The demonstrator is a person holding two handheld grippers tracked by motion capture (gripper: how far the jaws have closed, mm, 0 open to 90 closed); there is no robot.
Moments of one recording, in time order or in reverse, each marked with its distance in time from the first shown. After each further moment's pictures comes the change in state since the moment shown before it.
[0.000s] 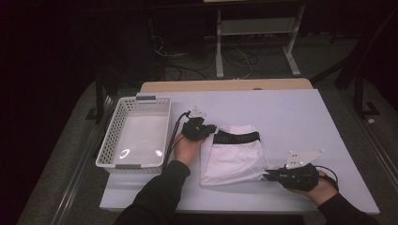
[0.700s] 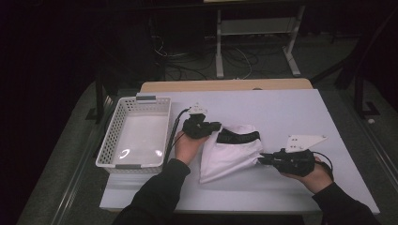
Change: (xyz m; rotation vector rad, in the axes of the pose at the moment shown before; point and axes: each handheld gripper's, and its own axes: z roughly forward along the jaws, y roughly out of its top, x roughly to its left) left arm -0.011 0.019 -0.015 -0.049 -0.104 0.004; right arm -0.015 0.035 -0.004 -0.137 -0.014 -0.001
